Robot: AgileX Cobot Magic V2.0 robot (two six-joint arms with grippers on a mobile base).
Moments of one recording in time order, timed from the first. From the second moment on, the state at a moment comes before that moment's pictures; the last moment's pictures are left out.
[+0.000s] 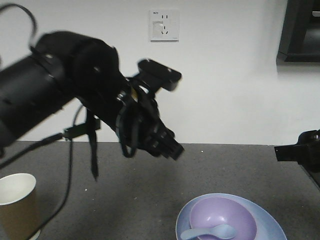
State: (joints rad) left arm -0.71 1.81 -2.13 0.08 1.26 0.09; right arm 0.11 1.11 -1.33 0.17 0.98 -0.17
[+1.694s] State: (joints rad) left arm -0.28 1.70 -1.52 0.17 1.16 0.10; right arm 0.11 1.11 -1.33 0.16 0.99 -0.17
